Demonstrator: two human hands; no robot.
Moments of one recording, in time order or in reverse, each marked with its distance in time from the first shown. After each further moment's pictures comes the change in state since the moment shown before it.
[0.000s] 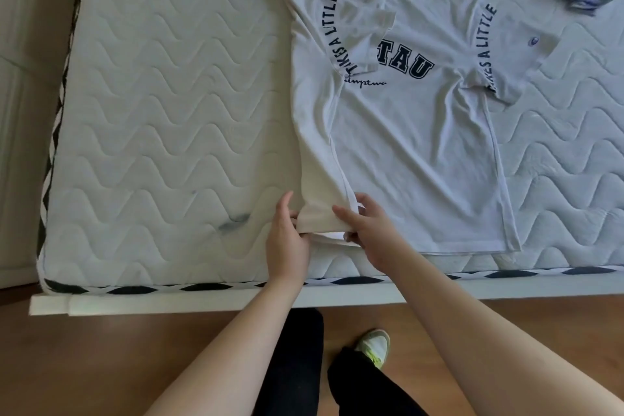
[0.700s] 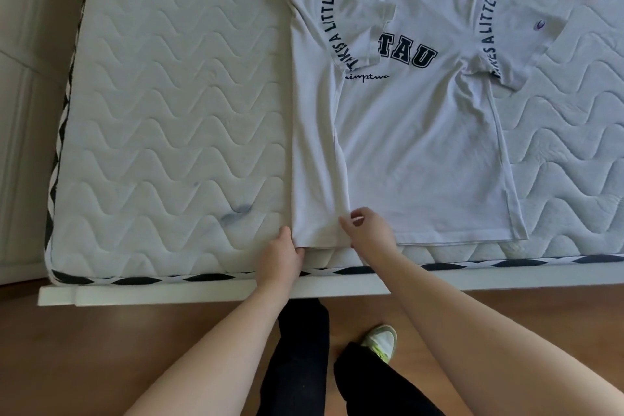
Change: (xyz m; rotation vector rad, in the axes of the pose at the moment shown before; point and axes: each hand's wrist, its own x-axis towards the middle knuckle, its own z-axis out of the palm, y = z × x) left_hand -0.013 -0.044 -0.001 0.516 -0.248 -0.081; right_hand 0.016 0.049 -0.008 -0.694 0.244 0.039
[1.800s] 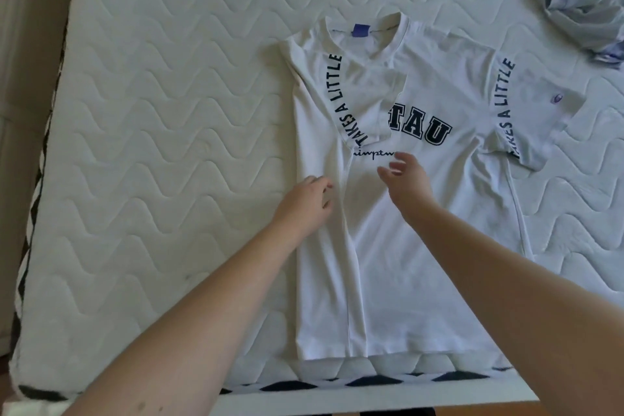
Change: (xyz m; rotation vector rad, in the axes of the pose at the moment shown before) left_hand 0.210 0.134 -0.123 -0.046 -0.128 0.462; right_hand 0.176 -0.154 -0.116 0.206 0.288 -0.097
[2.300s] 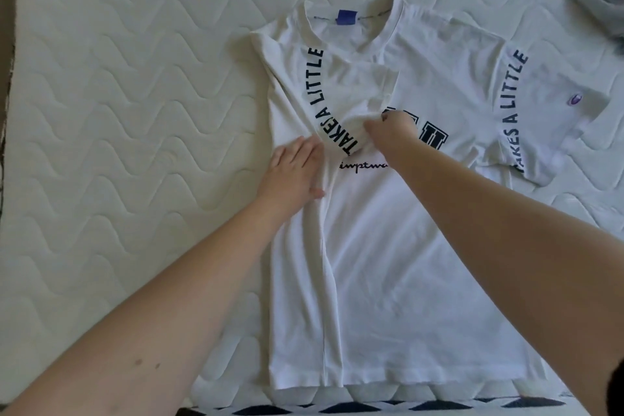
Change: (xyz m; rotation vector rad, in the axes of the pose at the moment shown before) left_hand 0.091 -0.007 0.002 0.609 -0.015 0.141; right_hand 0.110 -0.073 -0.004 -0.222 -0.108 0.111
